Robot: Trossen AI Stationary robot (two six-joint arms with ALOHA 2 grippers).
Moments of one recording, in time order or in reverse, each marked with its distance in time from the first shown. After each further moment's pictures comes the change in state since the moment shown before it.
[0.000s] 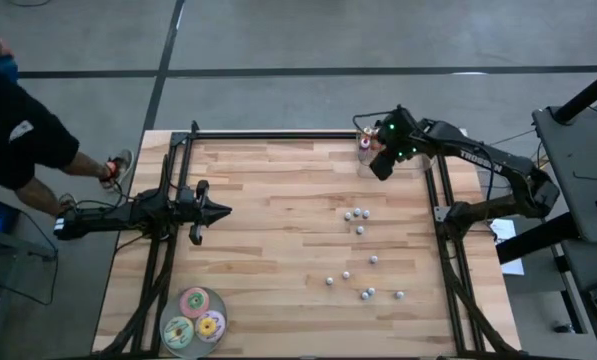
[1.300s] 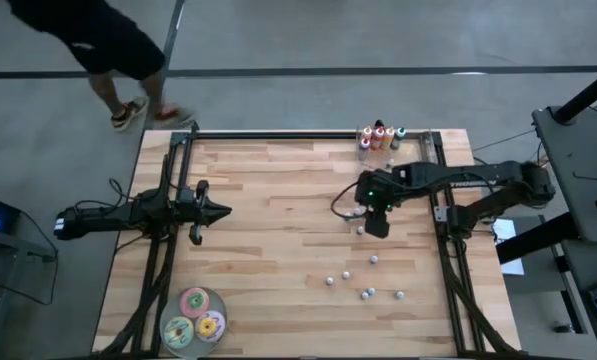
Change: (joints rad) left arm 0.000 0.000 0.000 0.000 0.000 0.000; right arm 0.598 0.067 0.020 -0.110 0.001 0.128
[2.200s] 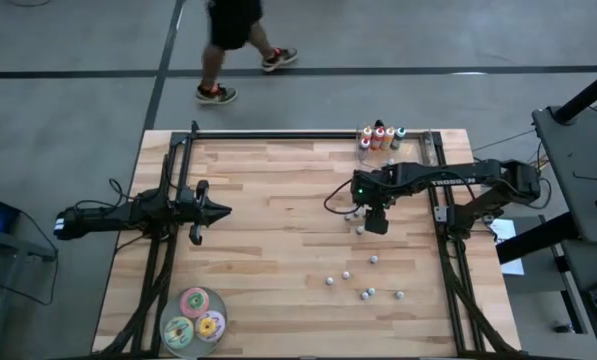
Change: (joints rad) left arm 0.000 0.000 0.000 0.000 0.000 0.000; right arm -0.102 0.105 -0.113 0.069 0.001 -0.146
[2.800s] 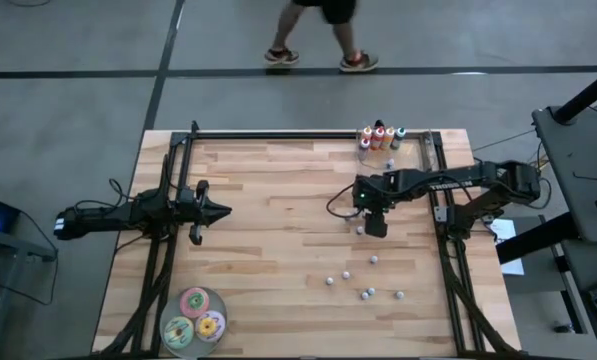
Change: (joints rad) left arm 0.000 0.000 0.000 0.000 0.000 0.000; right arm -0.002 0.000 -0.132 0.181 -0.002 -0.024
